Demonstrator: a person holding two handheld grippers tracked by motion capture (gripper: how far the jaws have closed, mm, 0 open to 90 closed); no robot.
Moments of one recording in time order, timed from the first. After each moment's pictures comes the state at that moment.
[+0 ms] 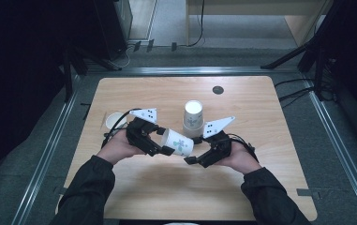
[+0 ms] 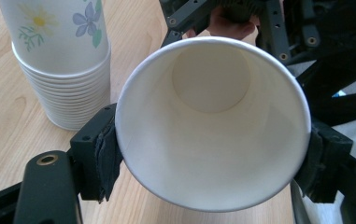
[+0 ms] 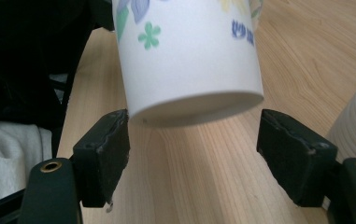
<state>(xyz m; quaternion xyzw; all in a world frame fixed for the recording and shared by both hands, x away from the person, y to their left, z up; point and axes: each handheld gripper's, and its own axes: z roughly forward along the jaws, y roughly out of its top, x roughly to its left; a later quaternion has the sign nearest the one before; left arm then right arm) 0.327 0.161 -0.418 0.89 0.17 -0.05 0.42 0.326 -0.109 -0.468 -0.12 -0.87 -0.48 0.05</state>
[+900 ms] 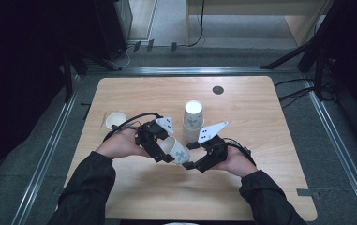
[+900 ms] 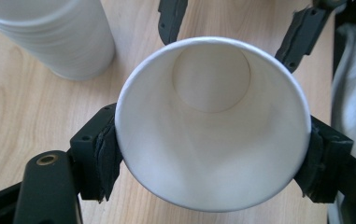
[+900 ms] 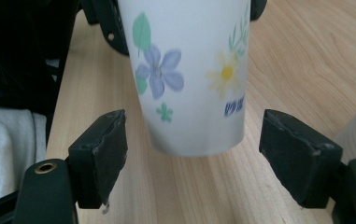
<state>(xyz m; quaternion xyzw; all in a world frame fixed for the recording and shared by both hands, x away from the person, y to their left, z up) 0.328 0.122 -0.430 0.96 0.12 -0.03 0.24 0.322 -0.098 -0.486 -0.12 -0.88 -0.45 0.05</state>
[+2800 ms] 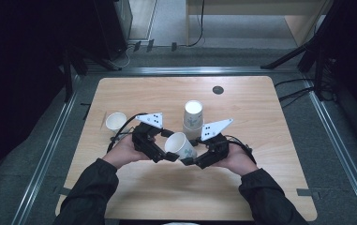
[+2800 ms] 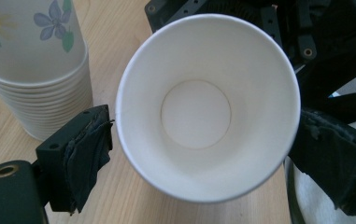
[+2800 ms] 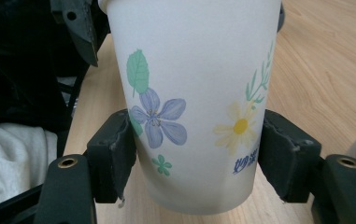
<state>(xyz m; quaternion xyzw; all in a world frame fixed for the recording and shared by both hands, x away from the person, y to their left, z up) 0.321 0.144 -0.434 0.88 0.17 -0.06 0.45 0.322 -0.101 -0.471 -0.09 -0.86 -0.50 0.06</state>
